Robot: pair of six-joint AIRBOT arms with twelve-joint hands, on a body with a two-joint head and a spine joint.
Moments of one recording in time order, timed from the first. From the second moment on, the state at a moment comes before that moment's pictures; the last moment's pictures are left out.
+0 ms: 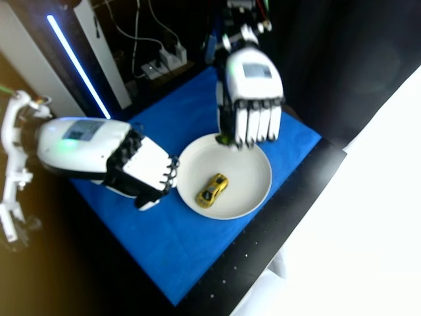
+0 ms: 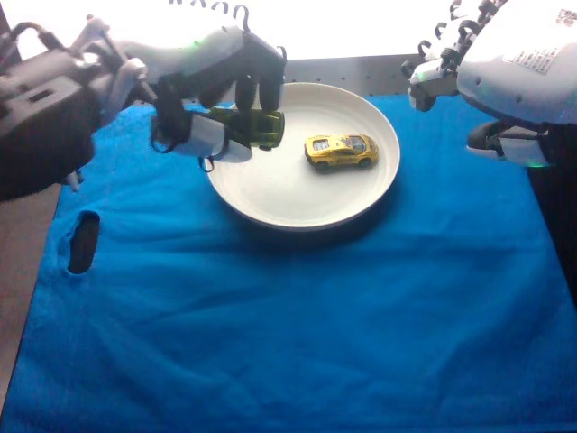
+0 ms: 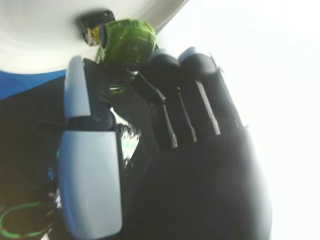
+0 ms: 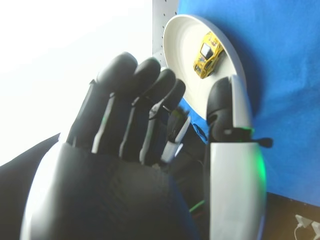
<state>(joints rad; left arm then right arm) 0.48 -1.07 1.16 -0.10 -0.43 1.26 -0.56 -0.95 1.07 -0.07 0.47 -1.34</state>
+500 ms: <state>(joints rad) 0.71 -0.81 0.85 -0.02 -0.64 1.26 -0.56 -0.95 1.07 -0.05 0.47 -1.34</state>
